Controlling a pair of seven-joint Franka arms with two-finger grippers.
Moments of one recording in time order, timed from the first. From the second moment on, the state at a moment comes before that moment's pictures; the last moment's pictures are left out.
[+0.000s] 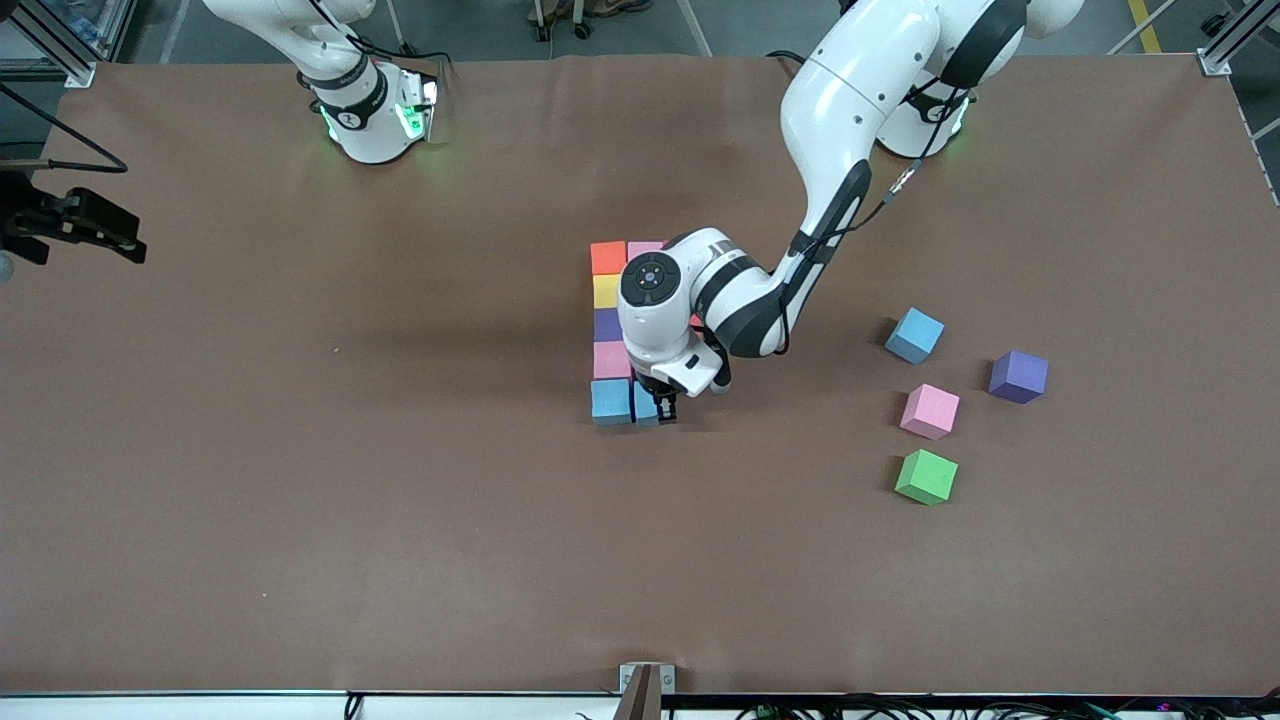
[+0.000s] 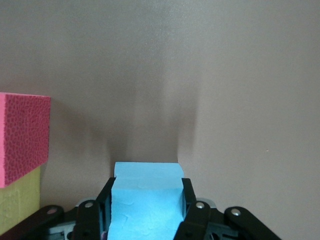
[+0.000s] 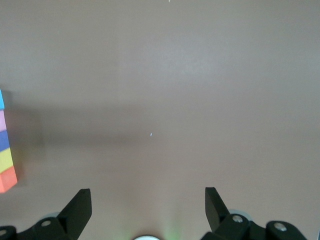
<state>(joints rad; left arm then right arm) -0.68 0.86 -0.11 -1.37 0.25 2.27 -2.59 0.01 0.05 0.00 -1.42 -0.05 1.38 -0.03</state>
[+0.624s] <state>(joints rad) -0.68 0.86 -0.11 -1.37 0.25 2.27 -2.59 0.01 0.04 0.00 -1.39 -0.01 1.31 -0.03</state>
